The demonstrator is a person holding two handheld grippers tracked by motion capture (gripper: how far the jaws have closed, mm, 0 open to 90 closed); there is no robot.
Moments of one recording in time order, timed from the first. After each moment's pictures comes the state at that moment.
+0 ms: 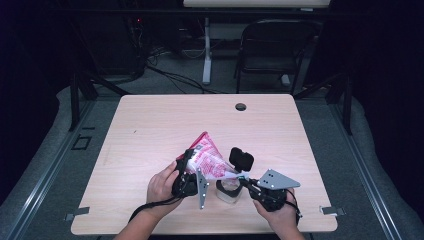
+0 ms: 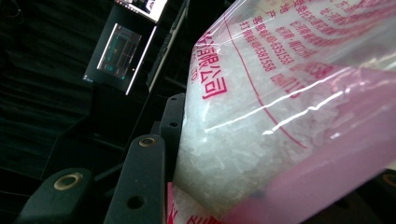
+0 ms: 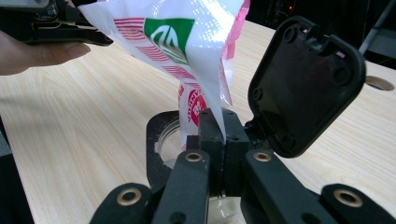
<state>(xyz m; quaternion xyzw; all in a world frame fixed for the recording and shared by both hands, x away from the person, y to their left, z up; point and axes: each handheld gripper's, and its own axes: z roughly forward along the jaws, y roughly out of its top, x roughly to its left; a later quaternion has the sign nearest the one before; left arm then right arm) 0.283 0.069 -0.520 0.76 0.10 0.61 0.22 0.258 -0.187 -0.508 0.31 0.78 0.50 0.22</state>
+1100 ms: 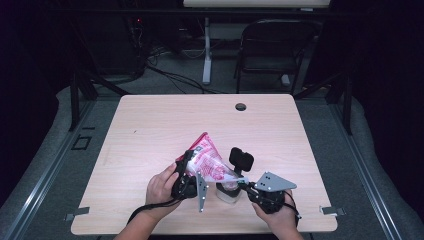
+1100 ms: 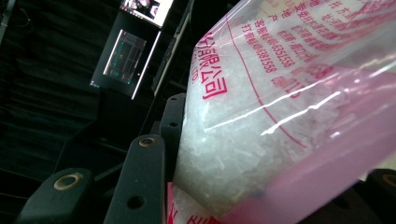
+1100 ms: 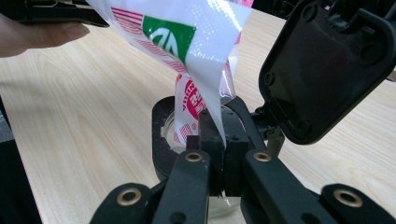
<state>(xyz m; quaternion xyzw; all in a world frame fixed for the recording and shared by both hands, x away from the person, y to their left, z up) 0.278 0.071 -0.522 0.75 0.08 0.62 0.22 0.256 -0.184 -0.515 0.31 0.79 0.48 0.21</state>
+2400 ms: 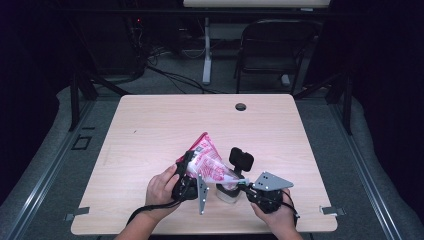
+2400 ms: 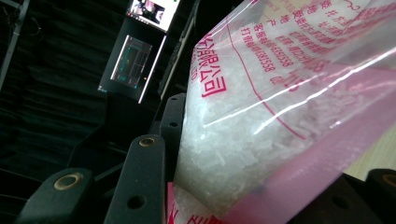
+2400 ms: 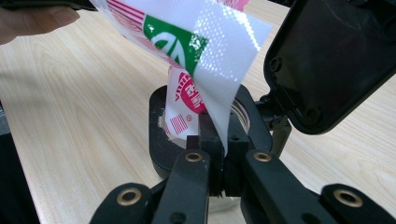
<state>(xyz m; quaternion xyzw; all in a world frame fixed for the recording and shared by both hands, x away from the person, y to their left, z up) 0.275 0.070 -0.523 0.74 0.07 0.63 0.21 0.260 -0.182 -0.523 0.31 0.80 0.47 0.20</state>
